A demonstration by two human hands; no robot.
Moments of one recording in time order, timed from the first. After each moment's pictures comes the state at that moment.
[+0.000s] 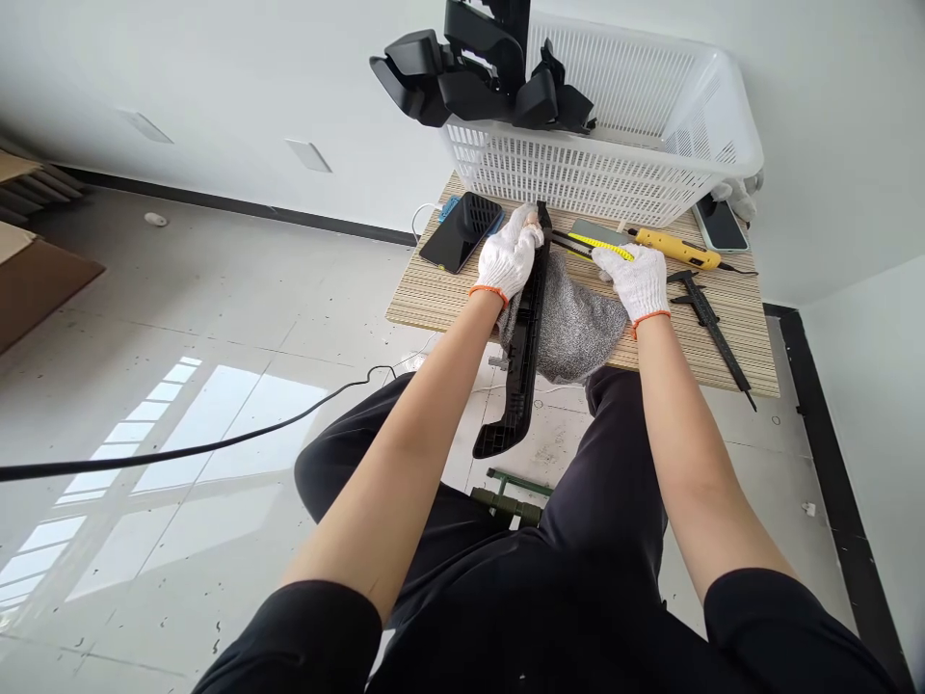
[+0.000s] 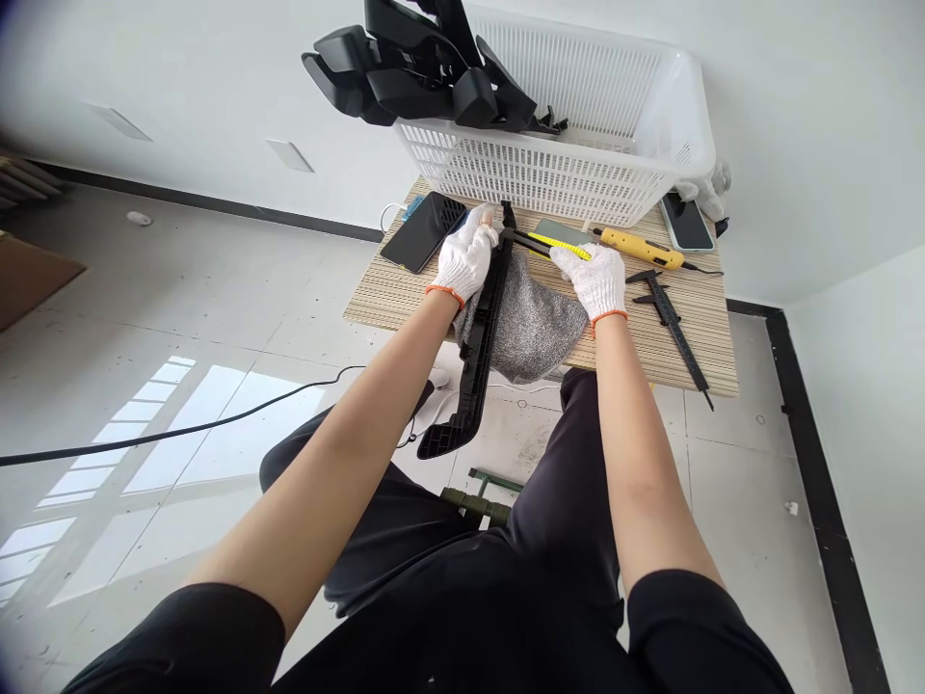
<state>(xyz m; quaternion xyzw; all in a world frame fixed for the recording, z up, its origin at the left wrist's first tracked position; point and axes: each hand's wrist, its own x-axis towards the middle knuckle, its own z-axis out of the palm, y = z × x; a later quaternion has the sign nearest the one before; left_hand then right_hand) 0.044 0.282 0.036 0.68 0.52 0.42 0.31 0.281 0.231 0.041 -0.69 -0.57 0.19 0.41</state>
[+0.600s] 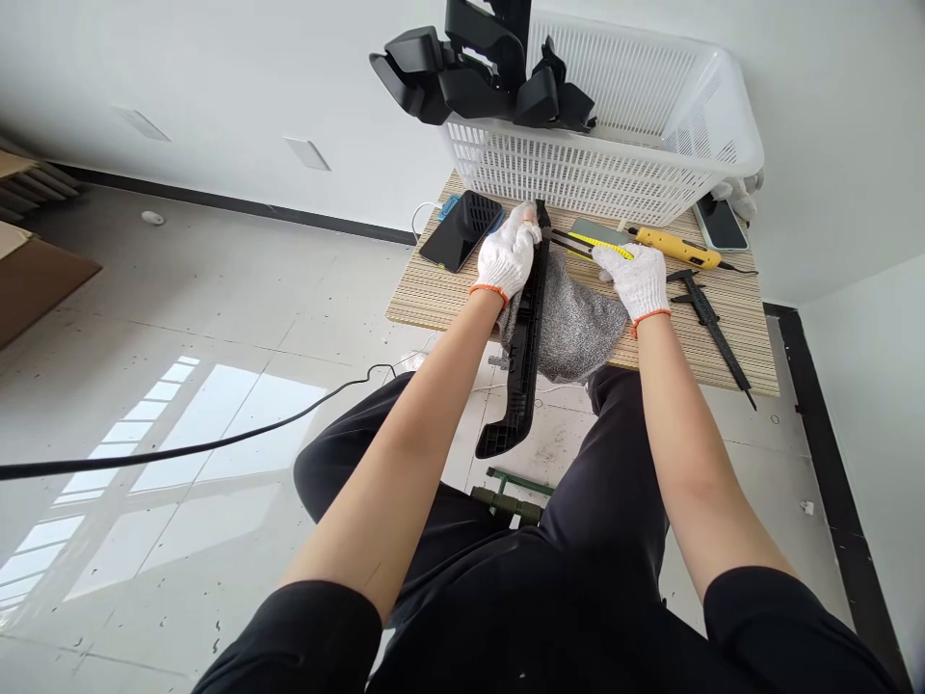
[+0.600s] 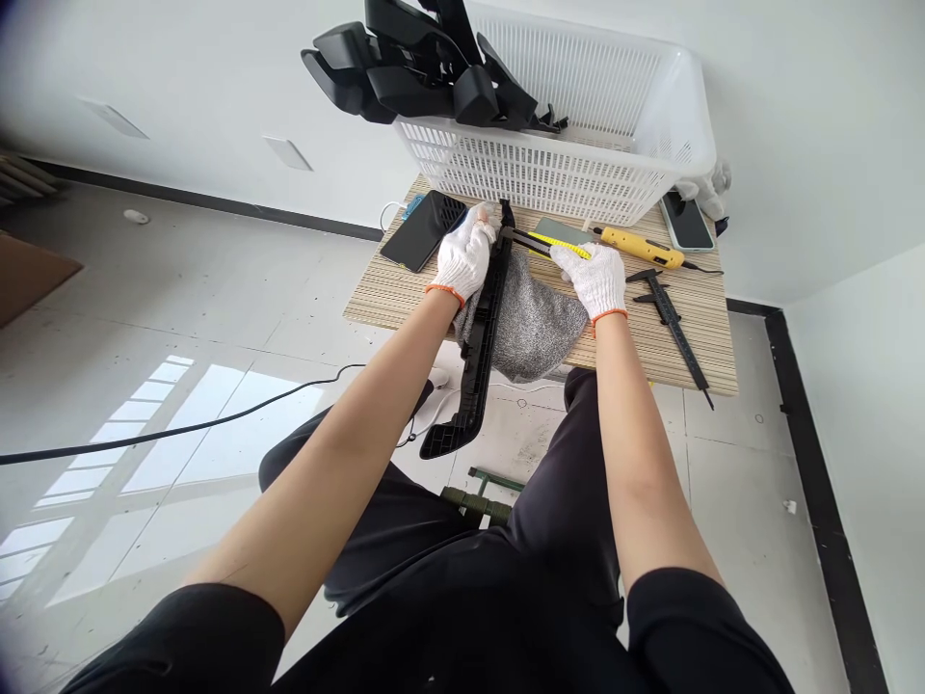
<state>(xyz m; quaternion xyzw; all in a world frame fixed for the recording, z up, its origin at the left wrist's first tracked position) 0.044 0.283 0.035 0.69 0.51 0.43 0.29 0.276 0.226 0.049 -0.70 -0.56 0.20 0.40</state>
